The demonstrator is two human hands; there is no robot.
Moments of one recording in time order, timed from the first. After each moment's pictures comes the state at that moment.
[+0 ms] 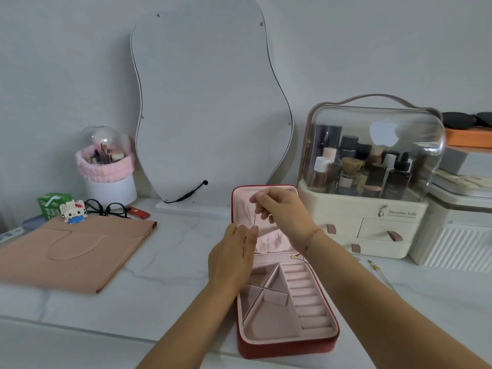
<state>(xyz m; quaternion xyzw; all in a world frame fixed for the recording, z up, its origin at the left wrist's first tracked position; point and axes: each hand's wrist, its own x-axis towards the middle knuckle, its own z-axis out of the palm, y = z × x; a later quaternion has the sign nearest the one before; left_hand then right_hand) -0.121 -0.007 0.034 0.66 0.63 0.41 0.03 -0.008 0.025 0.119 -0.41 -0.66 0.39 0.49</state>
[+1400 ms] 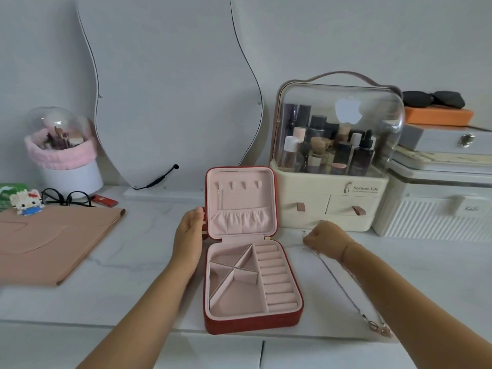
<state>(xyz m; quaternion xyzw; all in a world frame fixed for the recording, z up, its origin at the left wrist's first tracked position) -0.139 0.018 0.013 0.44 0.55 0.62 0.36 0.140 0.034 0.043 -0.70 -0.67 0.20 0.17</state>
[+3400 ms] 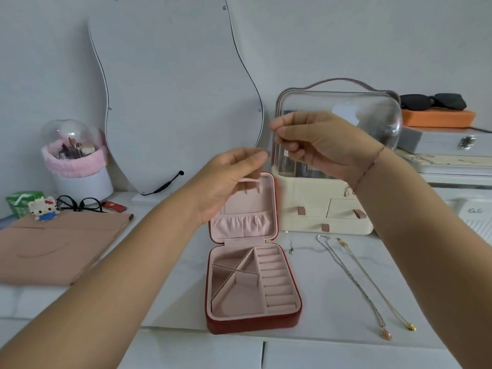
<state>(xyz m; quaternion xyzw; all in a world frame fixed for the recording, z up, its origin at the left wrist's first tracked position) -0.094 -0.030 0.177 0.60 0.34 0.51 0.52 0.080 -0.012 0.231 -0.32 -0.67 0.50 0.45</state>
